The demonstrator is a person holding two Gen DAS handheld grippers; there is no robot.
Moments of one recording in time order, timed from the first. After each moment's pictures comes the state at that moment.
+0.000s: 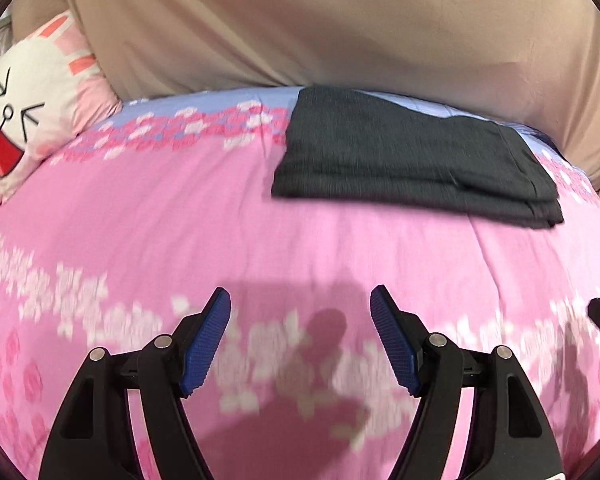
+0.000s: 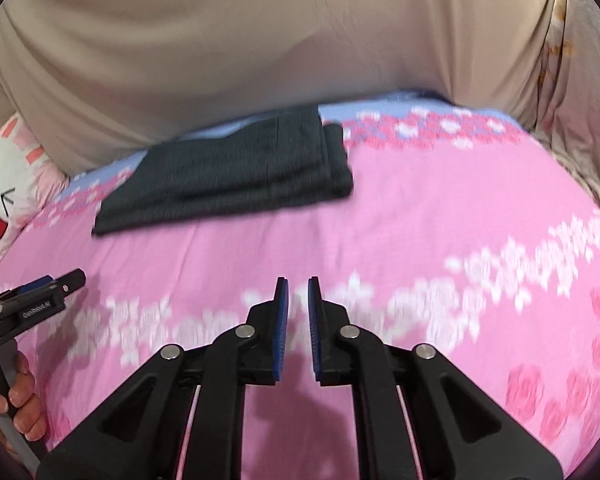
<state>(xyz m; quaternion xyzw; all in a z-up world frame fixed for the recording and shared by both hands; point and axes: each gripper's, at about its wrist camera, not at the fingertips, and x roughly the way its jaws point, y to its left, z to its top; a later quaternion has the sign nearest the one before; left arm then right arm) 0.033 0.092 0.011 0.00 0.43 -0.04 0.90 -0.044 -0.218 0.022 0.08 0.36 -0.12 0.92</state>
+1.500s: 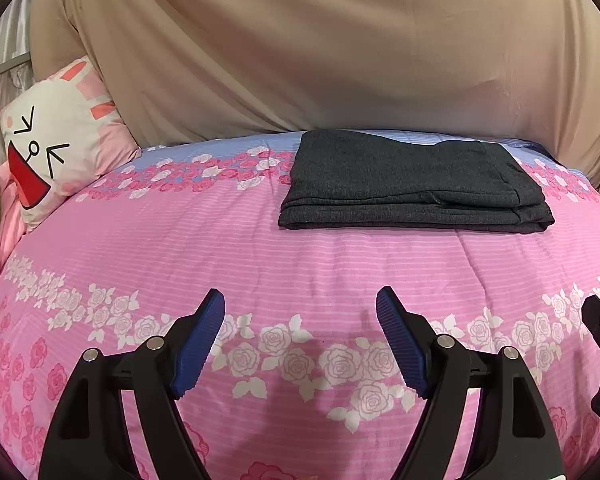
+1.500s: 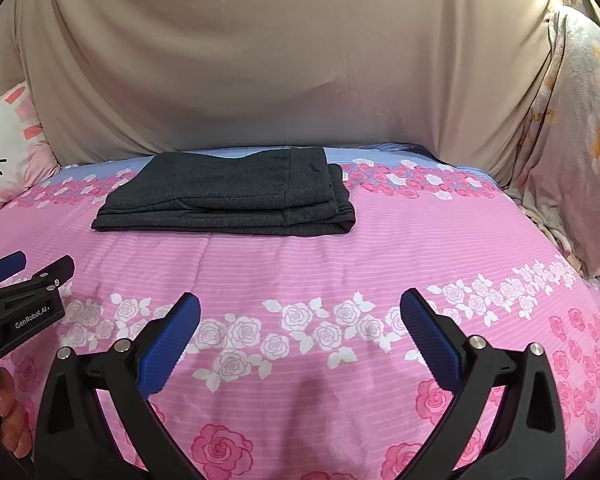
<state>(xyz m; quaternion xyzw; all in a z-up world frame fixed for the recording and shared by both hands) 0.003 0.079 0.029 0.04 0.35 -0.02 0.94 -0.055 -0.166 0.035 -0.03 0.29 -0.17 0.94</state>
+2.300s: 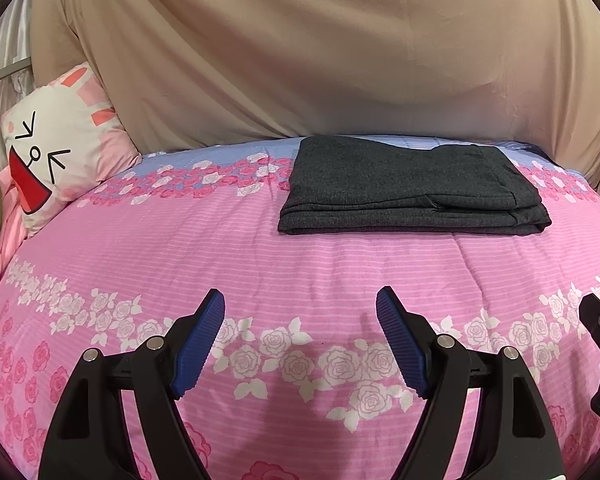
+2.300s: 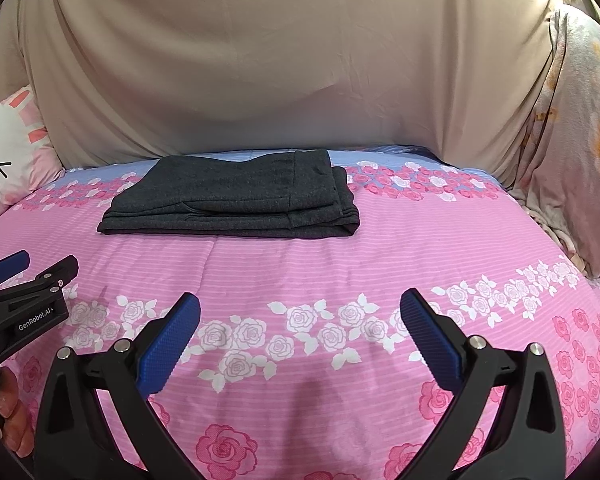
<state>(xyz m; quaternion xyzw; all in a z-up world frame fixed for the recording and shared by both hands) -0.001 0.079 0.033 0.04 0.34 -0.02 0.94 -0.056 -0.164 0.037 -0.02 0.29 -0.17 0.94</state>
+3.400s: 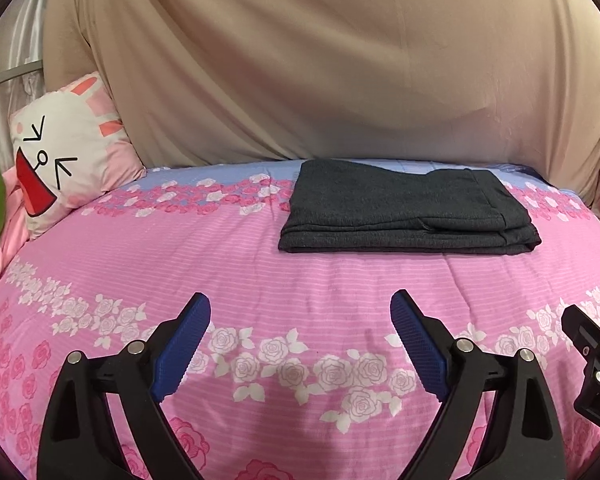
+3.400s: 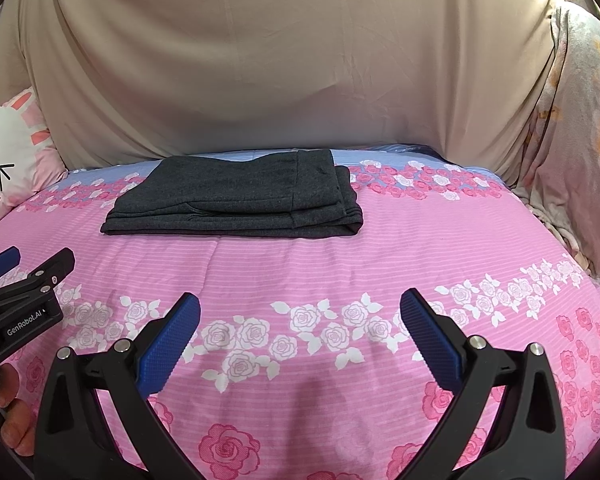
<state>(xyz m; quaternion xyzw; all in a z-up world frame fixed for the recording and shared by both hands) -0.016 0.078 0.042 0.03 0.30 -0.02 0.95 -0.054 -0.161 0.037 -0.02 0.29 -0.17 0.94</state>
